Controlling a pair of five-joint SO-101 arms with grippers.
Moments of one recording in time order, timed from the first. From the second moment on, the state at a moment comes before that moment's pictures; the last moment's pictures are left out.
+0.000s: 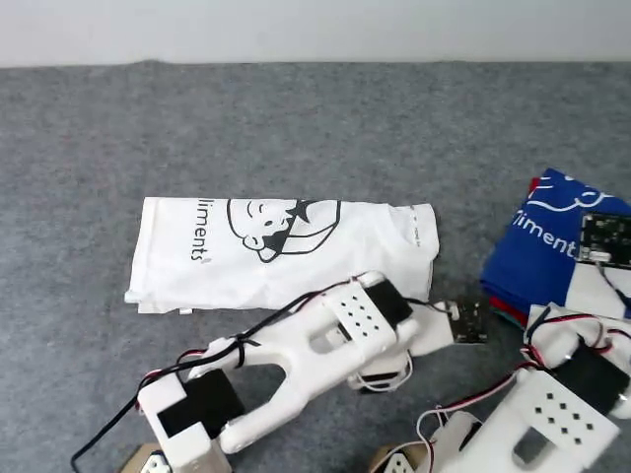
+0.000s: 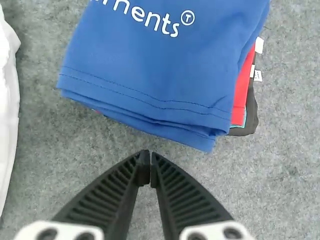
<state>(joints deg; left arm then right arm) 53.2 11.6 15.8 80.5 -16.0 37.4 -59.3 45.6 76.5 25.9</state>
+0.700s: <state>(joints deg) 50.6 20.8 13.5 74.8 -16.3 37.4 -59.5 45.6 80.4 25.9</state>
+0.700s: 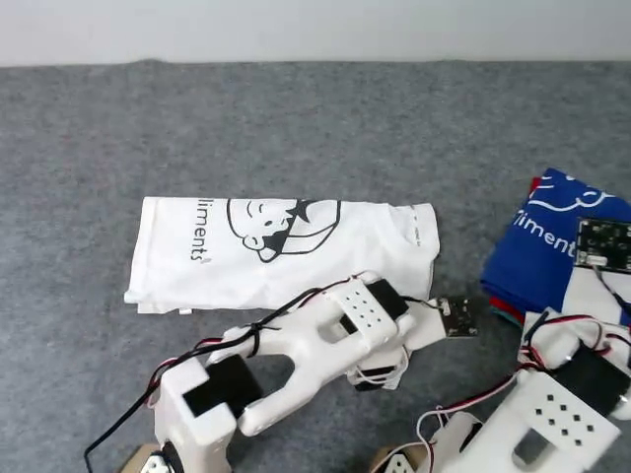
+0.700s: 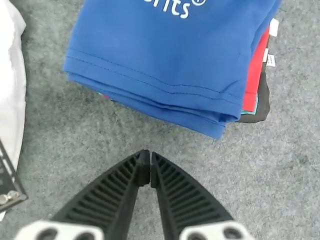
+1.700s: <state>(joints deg) 44.4 16.7 4.5 75.8 -14.9 37.4 -59.5 45.6 80.4 25.9</state>
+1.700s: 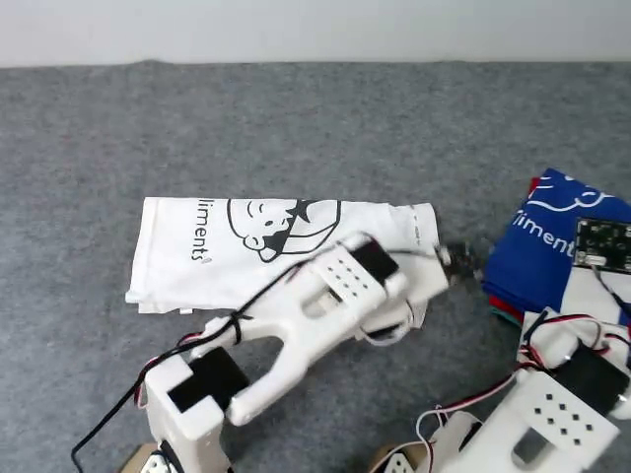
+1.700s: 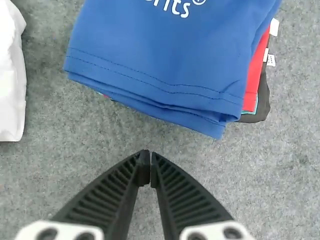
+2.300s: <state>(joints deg) 32.3 25.3 -7.3 73.9 -19.3 37.4 -59.5 45.6 80.4 25.9</state>
